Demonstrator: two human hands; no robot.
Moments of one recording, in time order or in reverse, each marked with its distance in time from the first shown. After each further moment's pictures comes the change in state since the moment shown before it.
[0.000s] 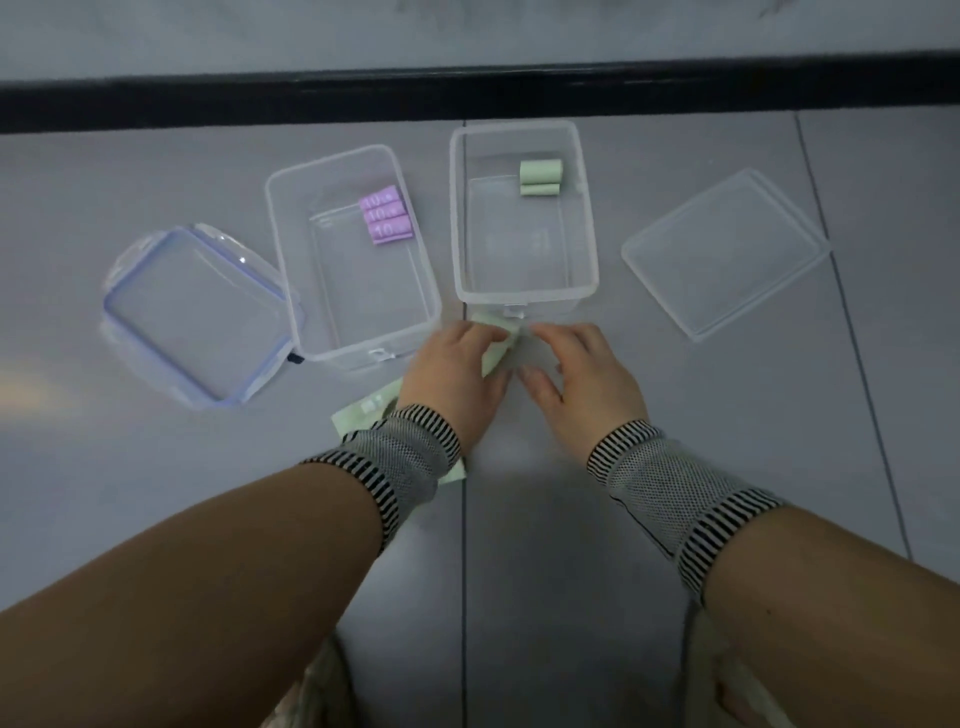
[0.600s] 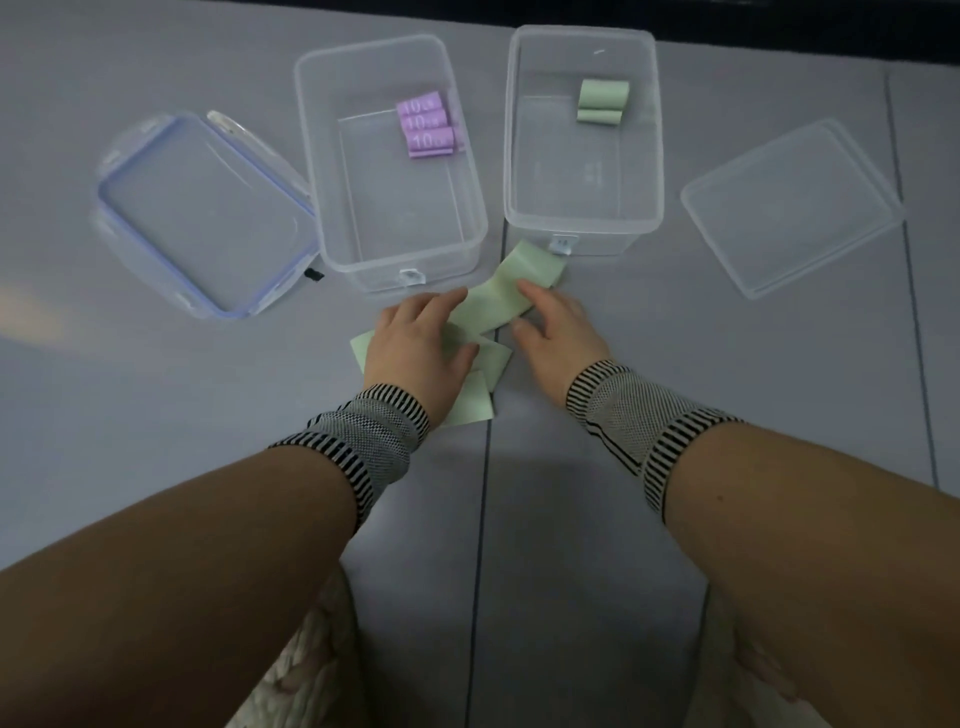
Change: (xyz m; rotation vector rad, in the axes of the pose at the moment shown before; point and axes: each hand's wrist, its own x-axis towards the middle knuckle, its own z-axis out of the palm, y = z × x) left_hand -0.042 -0.076 0.019 -0.008 0.120 -0.156; right_hand 0.011 -0.013 0.064 0.184 -0.252 0.138
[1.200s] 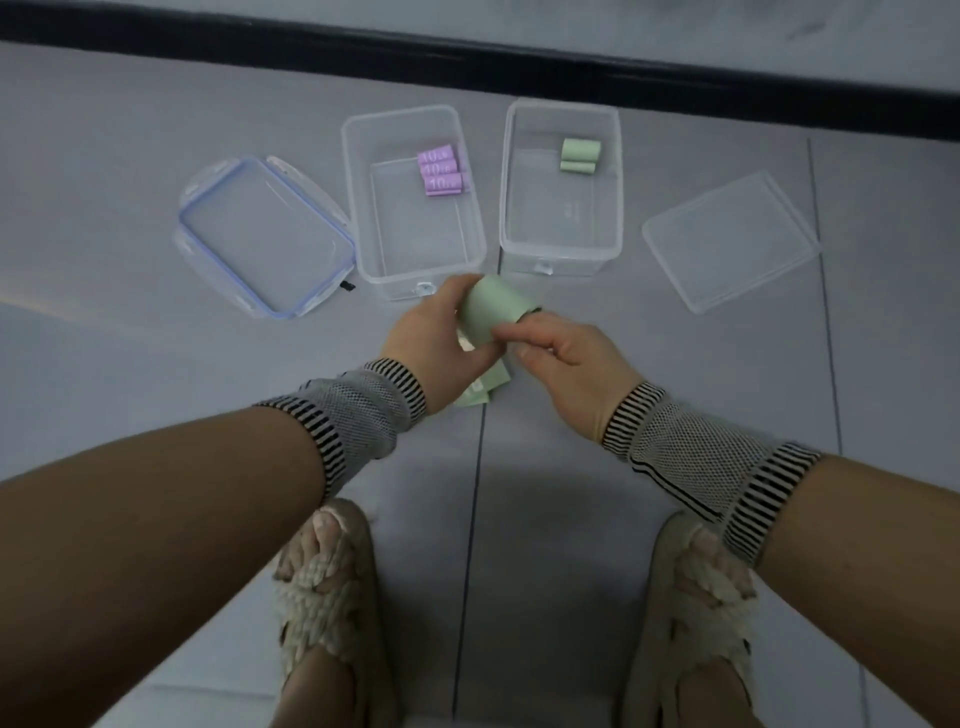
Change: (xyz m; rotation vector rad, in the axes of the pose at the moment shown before) left_hand -0.040 0.066 -0.087 -0.221 -0.094 0.056; right_hand -0.103 -0.065 -0.060 0.151 -0.106 -0.291
